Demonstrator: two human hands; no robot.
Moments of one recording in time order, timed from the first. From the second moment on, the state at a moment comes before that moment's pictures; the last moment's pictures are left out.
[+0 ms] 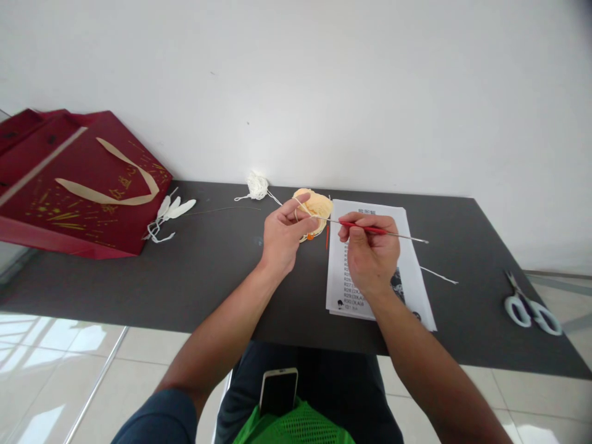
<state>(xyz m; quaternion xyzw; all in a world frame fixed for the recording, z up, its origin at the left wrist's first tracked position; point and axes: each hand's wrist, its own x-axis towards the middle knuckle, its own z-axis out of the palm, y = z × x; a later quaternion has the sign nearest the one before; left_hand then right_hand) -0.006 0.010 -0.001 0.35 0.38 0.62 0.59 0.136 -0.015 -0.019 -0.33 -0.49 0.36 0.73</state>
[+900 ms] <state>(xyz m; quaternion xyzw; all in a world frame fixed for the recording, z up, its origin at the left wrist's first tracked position) -0.010 0.015 -0.009 0.41 0.33 0.62 0.58 0.142 -0.010 -0.013 -0.32 -0.38 0.49 0.71</state>
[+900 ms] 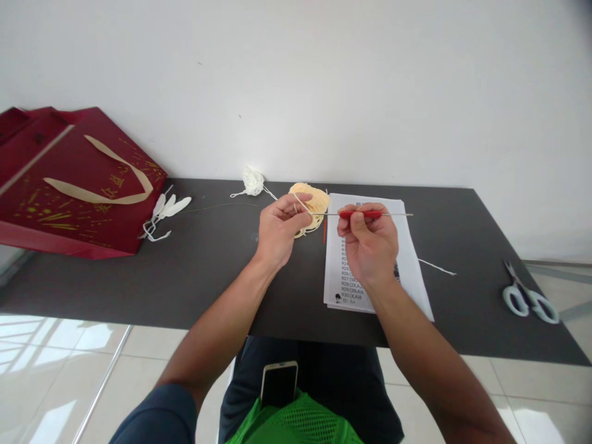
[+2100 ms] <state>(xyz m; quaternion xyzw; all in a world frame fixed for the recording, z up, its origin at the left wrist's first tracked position) -0.004 0.011 -0.006 0.34 0.35 0.65 0.58 0.115 -0.025 -0.024 -0.42 -0.45 0.37 0.70</state>
